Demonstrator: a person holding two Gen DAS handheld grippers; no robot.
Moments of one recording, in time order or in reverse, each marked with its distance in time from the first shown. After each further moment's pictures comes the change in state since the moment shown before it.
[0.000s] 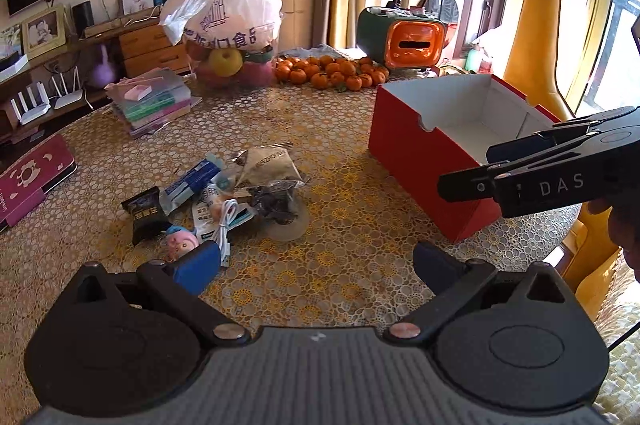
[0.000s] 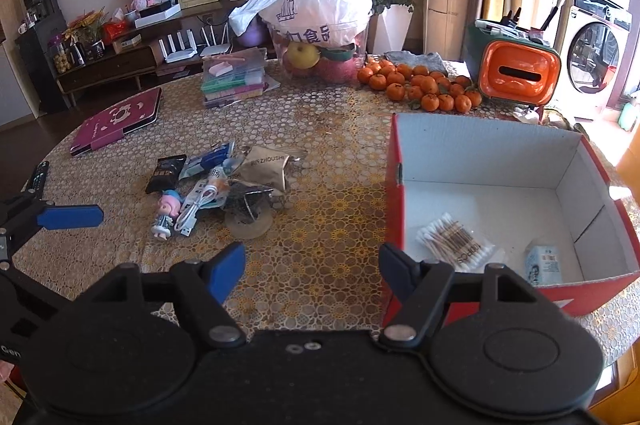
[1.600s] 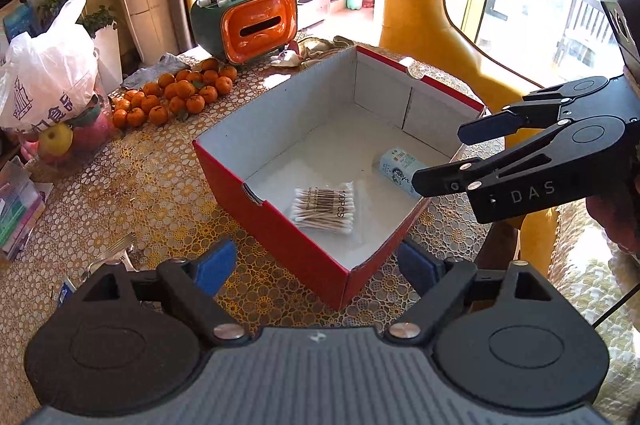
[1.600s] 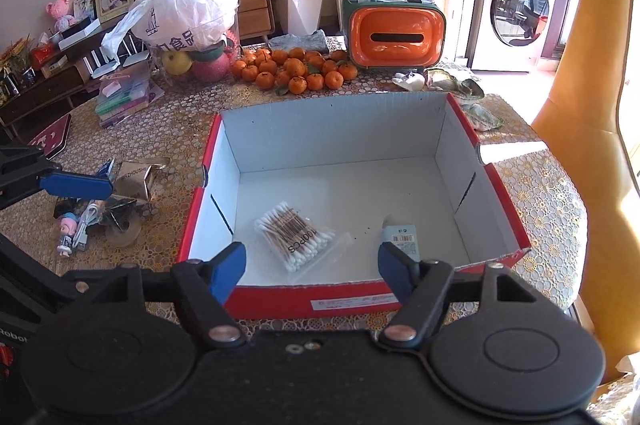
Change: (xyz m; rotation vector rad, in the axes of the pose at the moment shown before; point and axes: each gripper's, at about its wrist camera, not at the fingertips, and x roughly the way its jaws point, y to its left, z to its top) left arm 0.073 -0.131 0.103 0.320 0.147 -0.263; right arm -0.026 -0.142 0.002 0.160 0.046 -0.151
